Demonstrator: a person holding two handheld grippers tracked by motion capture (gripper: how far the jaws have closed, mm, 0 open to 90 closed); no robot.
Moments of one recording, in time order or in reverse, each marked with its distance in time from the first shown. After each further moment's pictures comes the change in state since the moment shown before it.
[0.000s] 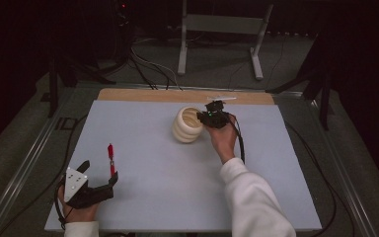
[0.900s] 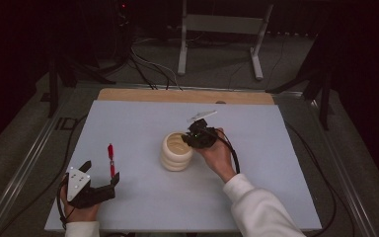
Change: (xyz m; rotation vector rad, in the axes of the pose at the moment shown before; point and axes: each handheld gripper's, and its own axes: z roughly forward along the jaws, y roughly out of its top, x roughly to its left) left arm -0.003 -0.001 0.003 0.019 -0.002 0.015; right arm 0.066 -0.030 -0.026 0.158 0.146 -0.256
